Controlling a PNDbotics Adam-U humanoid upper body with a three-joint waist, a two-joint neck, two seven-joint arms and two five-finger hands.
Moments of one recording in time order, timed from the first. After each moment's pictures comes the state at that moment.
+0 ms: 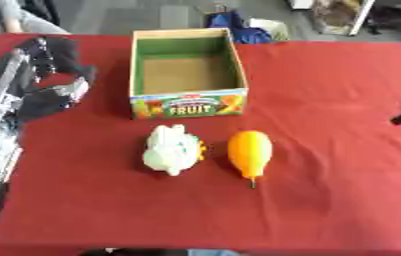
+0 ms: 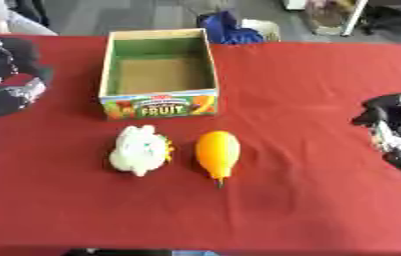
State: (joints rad) left arm -0.23 0.47 0.05 -1.85 0.03 0.09 -0.03; right arm -0.18 -0.39 -0.01 -1.77 -0.20 -0.16 0.21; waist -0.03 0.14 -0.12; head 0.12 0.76
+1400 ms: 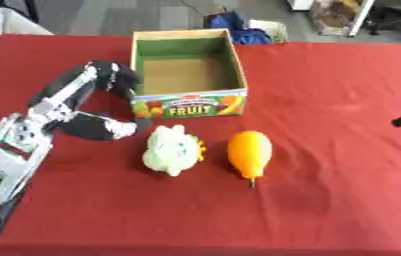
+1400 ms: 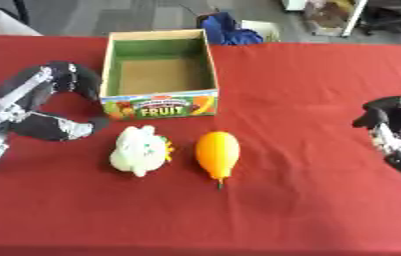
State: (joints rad) left arm -0.33 0.54 -0.21 -1.83 -0.12 0.10 -0.33; right arm -0.18 -0.39 -0.01 -1.77 -0.20 -0.16 0.22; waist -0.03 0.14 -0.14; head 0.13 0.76
